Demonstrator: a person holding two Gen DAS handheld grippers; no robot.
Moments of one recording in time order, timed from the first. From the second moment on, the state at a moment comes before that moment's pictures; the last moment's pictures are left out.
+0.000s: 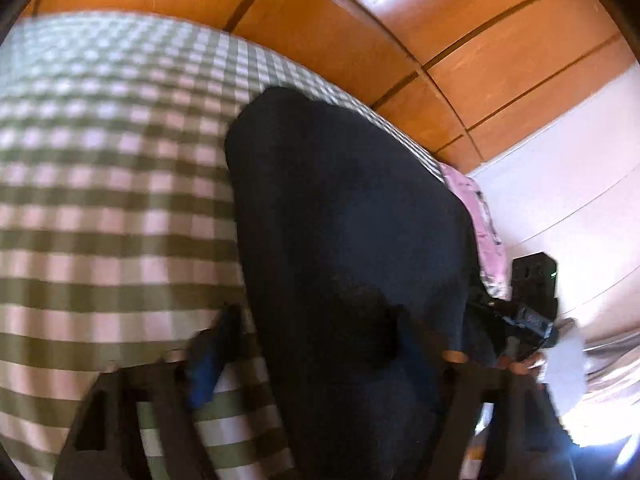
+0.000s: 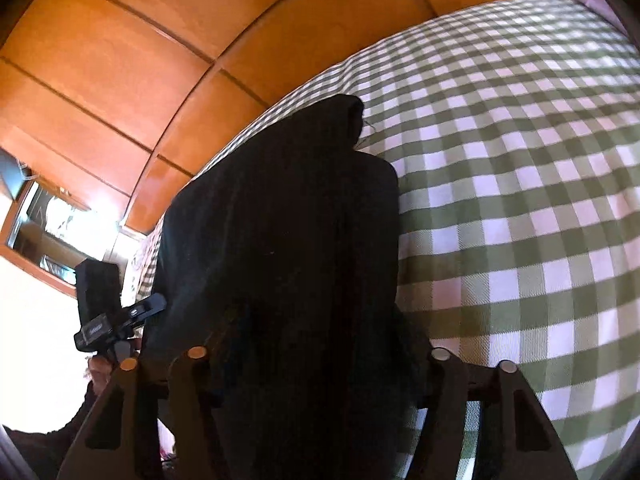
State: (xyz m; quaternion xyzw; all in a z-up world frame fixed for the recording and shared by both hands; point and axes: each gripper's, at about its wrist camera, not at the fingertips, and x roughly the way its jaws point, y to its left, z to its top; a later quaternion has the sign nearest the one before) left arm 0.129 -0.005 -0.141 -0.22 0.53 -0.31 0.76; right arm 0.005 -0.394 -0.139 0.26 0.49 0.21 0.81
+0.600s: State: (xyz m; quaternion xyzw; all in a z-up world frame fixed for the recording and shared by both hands) left arm 0.219 0.017 -0.064 -0.15 0.43 -0.28 0.85; right arm 0.119 -0.344 -0.084 0.21 0.43 0.25 0.84
